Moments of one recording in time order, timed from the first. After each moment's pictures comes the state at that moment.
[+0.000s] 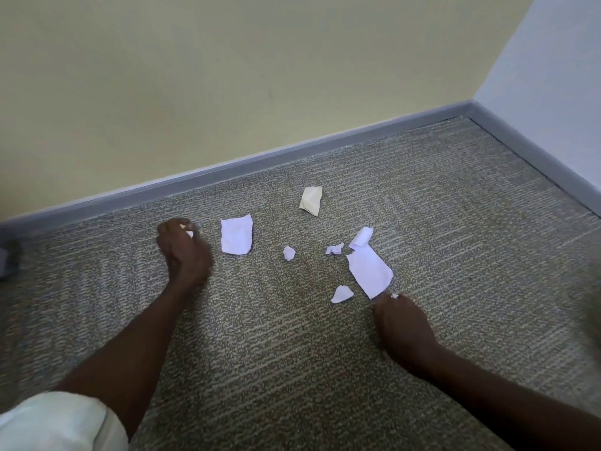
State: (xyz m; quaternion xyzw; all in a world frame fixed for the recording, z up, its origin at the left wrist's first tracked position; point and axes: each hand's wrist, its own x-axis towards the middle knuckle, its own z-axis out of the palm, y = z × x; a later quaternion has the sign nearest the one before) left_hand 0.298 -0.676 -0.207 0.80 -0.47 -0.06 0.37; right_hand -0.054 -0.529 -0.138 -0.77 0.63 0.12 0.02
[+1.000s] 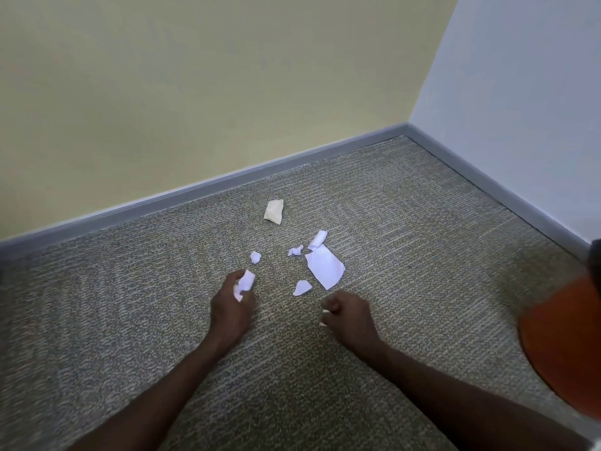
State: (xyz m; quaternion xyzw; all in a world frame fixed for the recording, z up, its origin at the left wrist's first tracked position) left_hand 0.171 -0.537 -0.164 0.67 -0.56 -0.33 0.35; right_hand -0.055 -0.494 -0.157 -0.55 0.72 -0.27 0.33
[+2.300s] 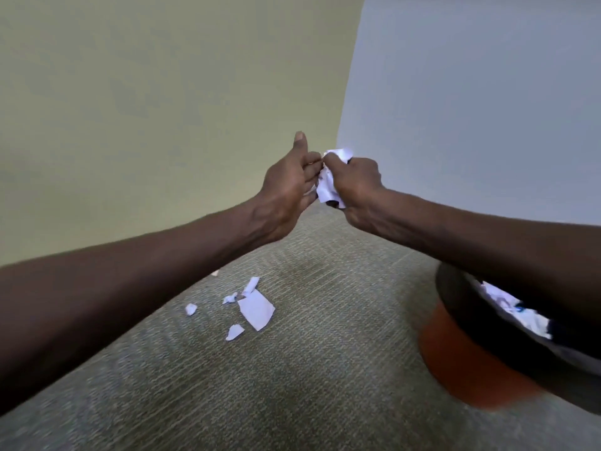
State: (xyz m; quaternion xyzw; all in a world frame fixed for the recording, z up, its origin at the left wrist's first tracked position) left_hand -0.042 -0.544 0.170 0.33 -0.50 -0.69 0.41; right_hand -0.151 -0.536 0.167 -0.38 0.65 -0.59 0.30
